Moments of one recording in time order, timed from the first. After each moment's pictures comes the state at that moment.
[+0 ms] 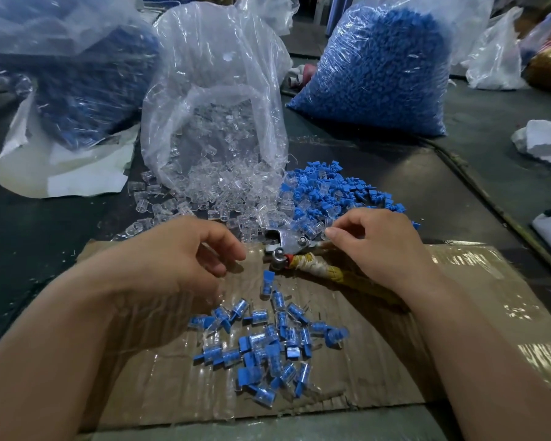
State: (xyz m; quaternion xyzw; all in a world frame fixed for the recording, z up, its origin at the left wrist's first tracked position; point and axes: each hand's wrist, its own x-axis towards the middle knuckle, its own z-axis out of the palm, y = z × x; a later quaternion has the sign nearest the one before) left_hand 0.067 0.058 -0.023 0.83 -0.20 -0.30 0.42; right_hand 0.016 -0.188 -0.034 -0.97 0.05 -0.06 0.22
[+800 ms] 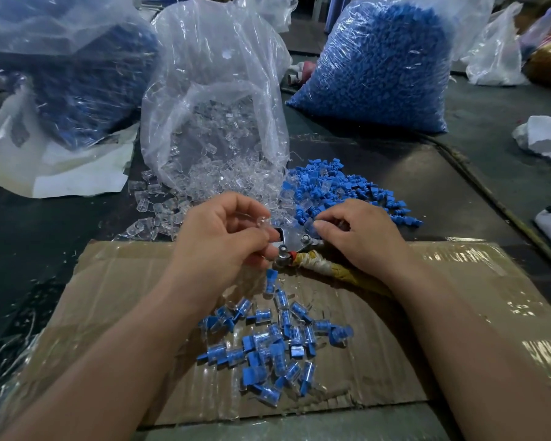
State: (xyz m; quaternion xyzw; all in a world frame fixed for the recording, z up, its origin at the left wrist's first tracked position) left_hand 0.039 0.012 -0.025 0.70 -0.09 -0.13 0.70; right_hand 0.040 -0.189 -0.052 -0.98 0.02 -0.06 0.19
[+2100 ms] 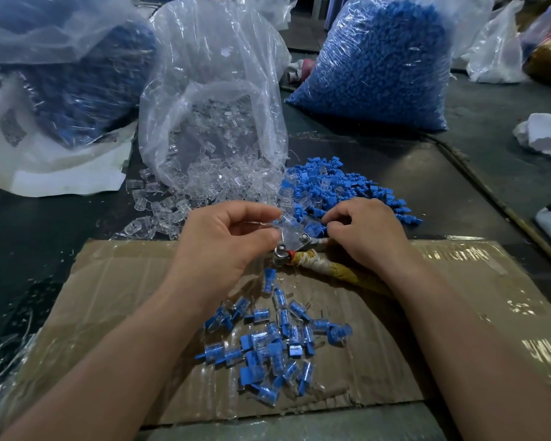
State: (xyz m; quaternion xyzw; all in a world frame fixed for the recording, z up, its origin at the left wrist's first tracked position) left_hand 0.034 0.008 -0.024 0.72 -0.09 -0.11 0.68; right_hand 0.042 -0.188 -0.049 -0.98 0.10 -0.06 0.18
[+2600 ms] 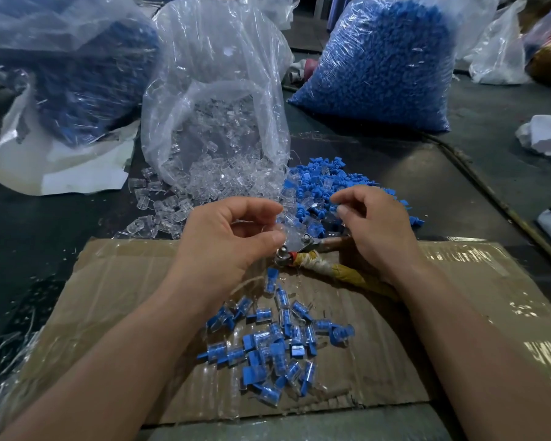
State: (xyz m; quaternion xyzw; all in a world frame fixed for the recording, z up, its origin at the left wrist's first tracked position) left_hand 0.036 0.010 -0.024 0.72 -0.09 -0.12 0.68; right_hand 0.038 -0.189 -0.048 -0.93 0.09 -0.15 0.33
